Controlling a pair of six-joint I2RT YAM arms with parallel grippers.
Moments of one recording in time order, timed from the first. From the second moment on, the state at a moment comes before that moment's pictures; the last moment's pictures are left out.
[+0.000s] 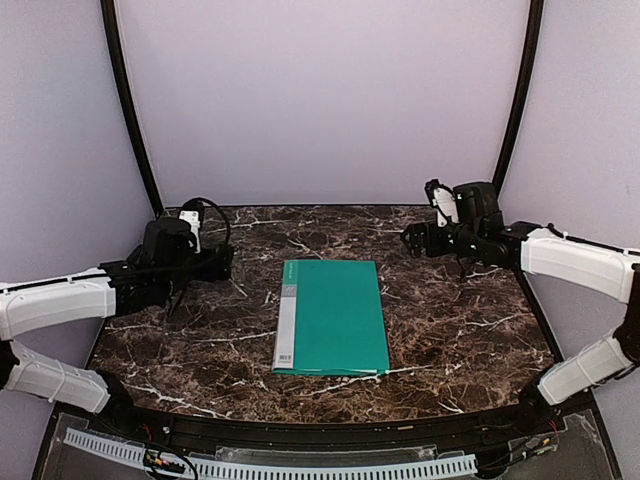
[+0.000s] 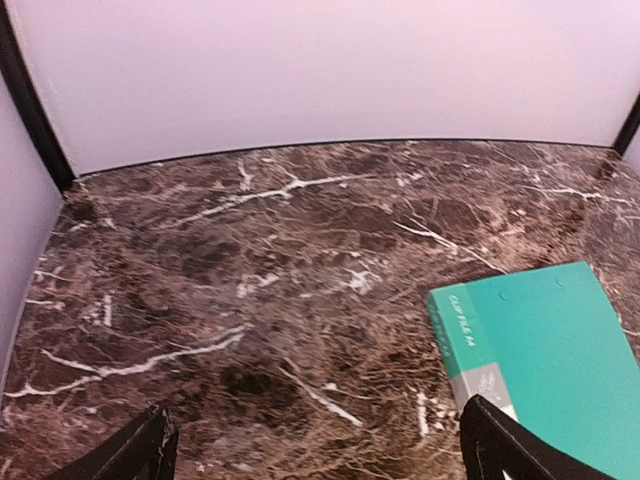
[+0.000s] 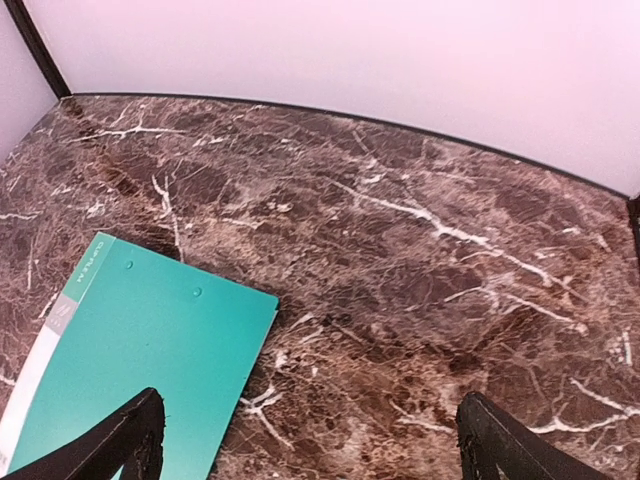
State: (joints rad) left arm -0.64 1.18 0.70 -0.02 -0.44 -0.27; right arm 0.52 1.37 0.96 -0.16 0.08 0.14
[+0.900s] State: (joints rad) left arm -0.58 0.86 0.49 0.14 -0.47 -0.09; right arm 0.52 1.05 0.71 0.00 0.16 -0.01
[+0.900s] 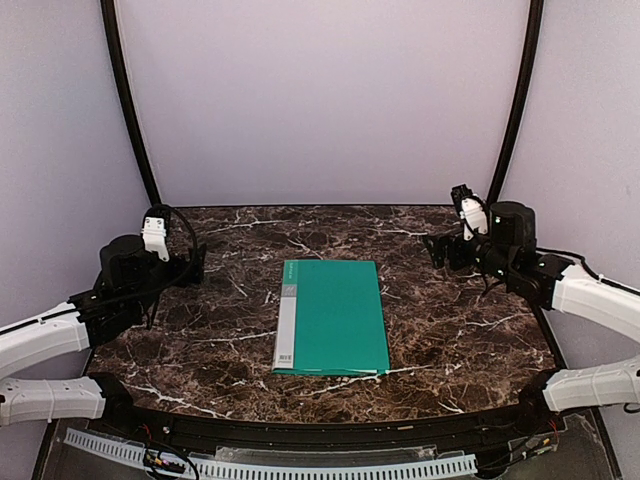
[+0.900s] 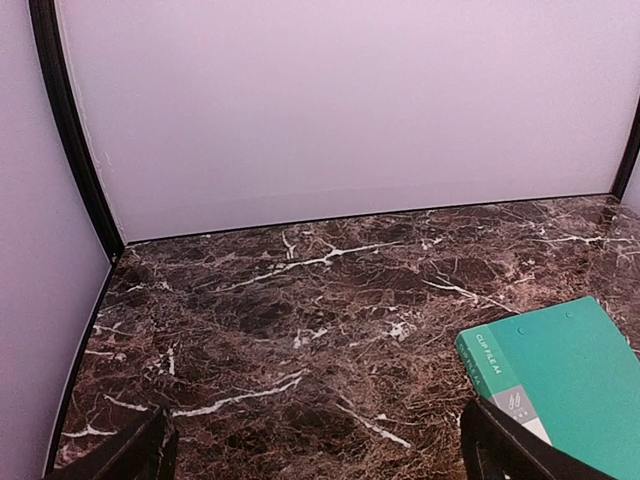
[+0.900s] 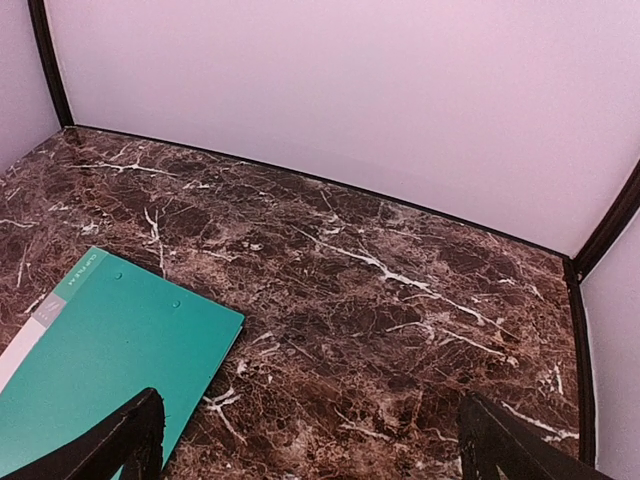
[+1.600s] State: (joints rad) left arm -0.58 0.87 0.49 0.14 -0.45 -0.09; right arm 0.52 1.06 0.69 0.02 0.13 -0.02
